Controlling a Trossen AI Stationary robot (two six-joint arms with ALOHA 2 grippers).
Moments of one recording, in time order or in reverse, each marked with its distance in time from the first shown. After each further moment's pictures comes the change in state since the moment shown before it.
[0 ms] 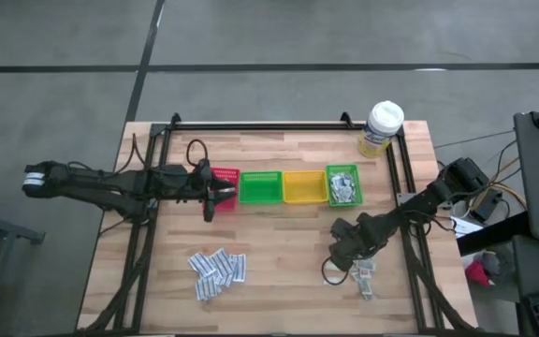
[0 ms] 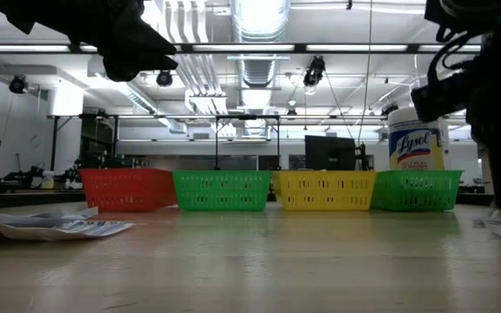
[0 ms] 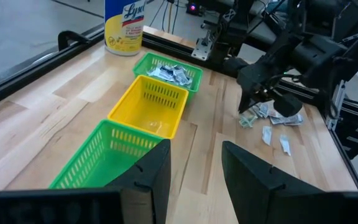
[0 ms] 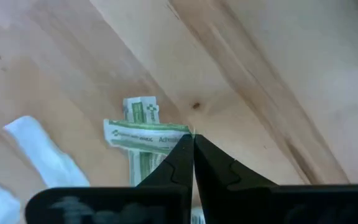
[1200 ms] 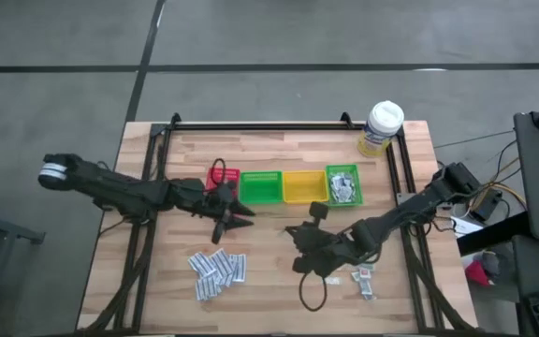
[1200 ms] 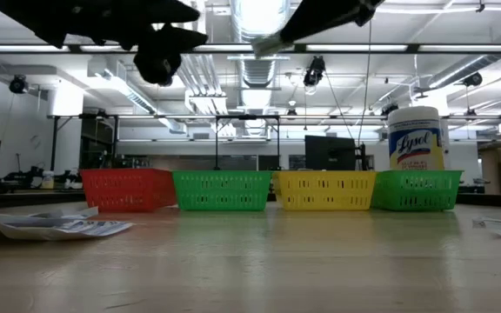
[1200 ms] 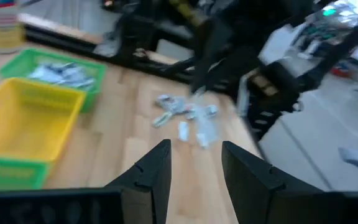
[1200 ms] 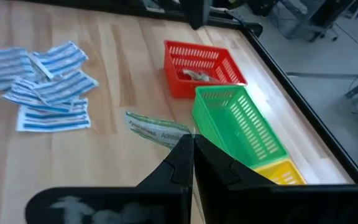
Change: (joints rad) left arm -0.099 0.278 0.000 0.388 0.244 -0.023; right arm 0.018 0.082 0.386 0.424 0.688 -0.841
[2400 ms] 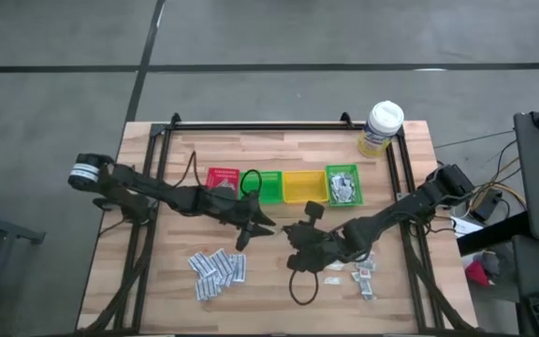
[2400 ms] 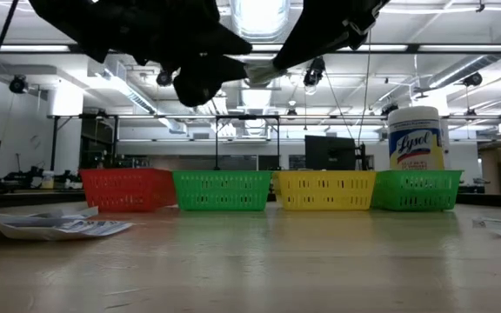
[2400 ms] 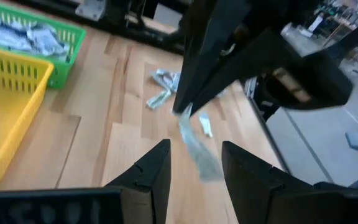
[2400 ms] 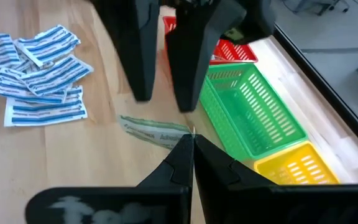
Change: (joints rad) left arm -0.008 0.347 0.166 0.076 0.047 -0.026; right arm -0.042 0.055 -0.001 0.003 -0.059 0.079
